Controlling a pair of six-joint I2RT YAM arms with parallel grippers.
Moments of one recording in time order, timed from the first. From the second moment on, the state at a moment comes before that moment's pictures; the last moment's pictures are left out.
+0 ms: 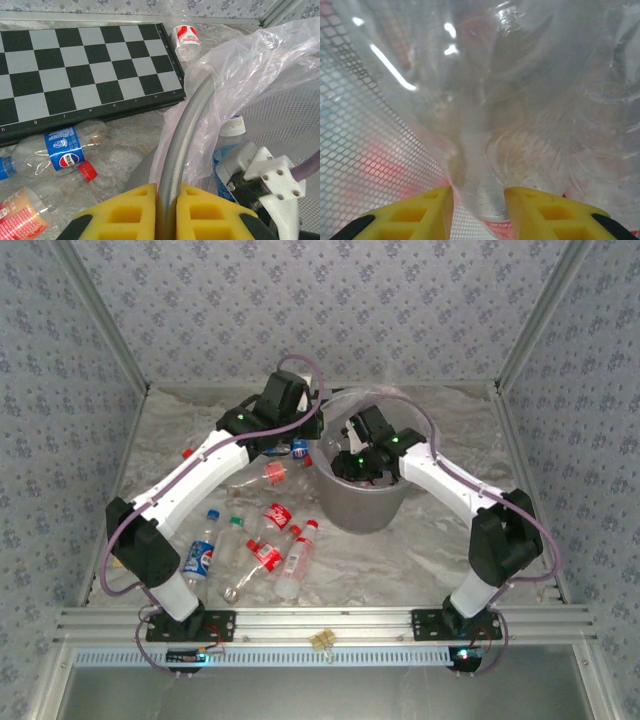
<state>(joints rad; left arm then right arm) -0.69 1.66 1.67 -0.66 -0.05 -0.51 0.58 1.67 1.33 -0.70 -0.24 0.41</state>
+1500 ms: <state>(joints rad) -0.88 2.04 2.15 -0.74 0.14 -0.37 -0.22 1.10 1.37 -1.28 -0.19 0.20</state>
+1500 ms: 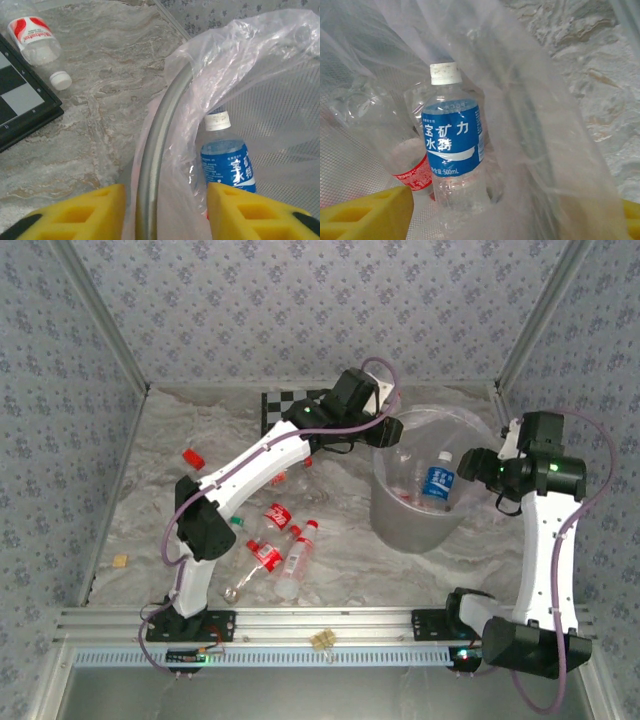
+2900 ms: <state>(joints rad) -0.33 1.15 0.90 -1.02 -0.18 -0.59 0.02 1.24 1.37 -1.04 -0.31 0.27</state>
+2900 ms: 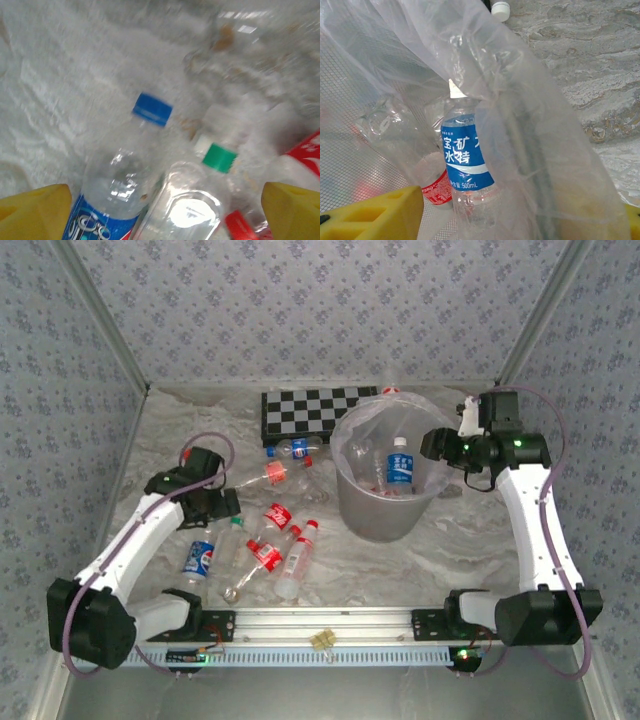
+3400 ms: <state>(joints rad) -0.58 1.06 0.76 -1.04 -0.18 -0.80 0.04 1.29 1.39 -1.04 -0.28 0.27</state>
